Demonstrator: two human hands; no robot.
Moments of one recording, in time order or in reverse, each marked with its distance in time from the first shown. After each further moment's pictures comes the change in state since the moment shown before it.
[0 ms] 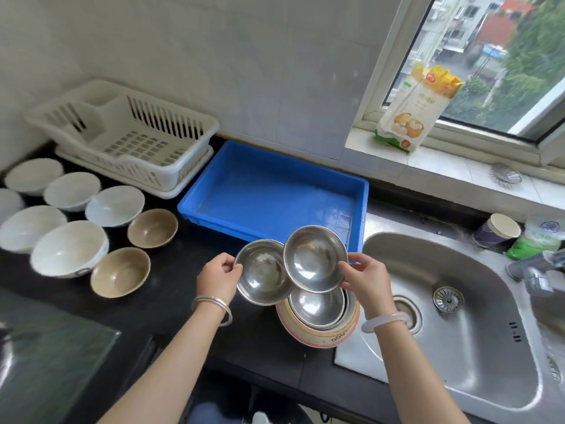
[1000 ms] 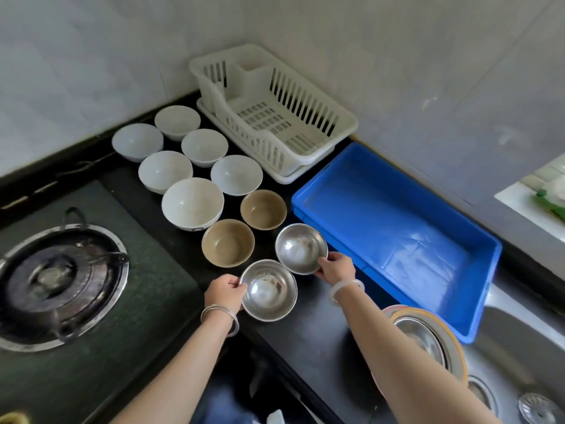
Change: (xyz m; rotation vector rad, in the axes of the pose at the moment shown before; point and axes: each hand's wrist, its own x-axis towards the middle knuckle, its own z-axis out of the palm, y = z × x) left_hand 0.040 -0.129 -0.103 -0.275 0.206 -0.527; right_hand 0.042 -0.005 0.258 -0.239 -0.352 0.210
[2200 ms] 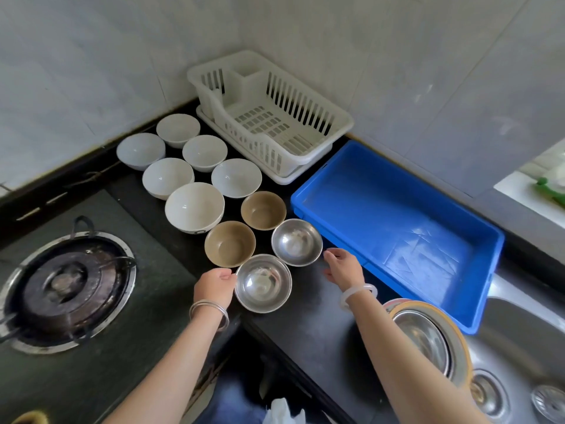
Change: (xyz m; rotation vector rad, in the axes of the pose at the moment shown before) left_hand -0.010 0.016 -0.024 0.217 0.048 0.170; right_hand -0.027 -0.004 -0.020 -0.126 -0.037 -0.119
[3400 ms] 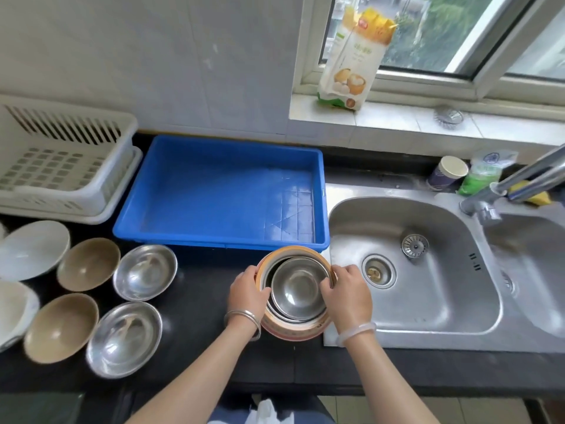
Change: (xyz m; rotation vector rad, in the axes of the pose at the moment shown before) left_hand -0.121 0.082 0.214 0.437 -0.475 0.621; right_hand -0.113 0.149 -0.155 -0.380 0.724 0.121
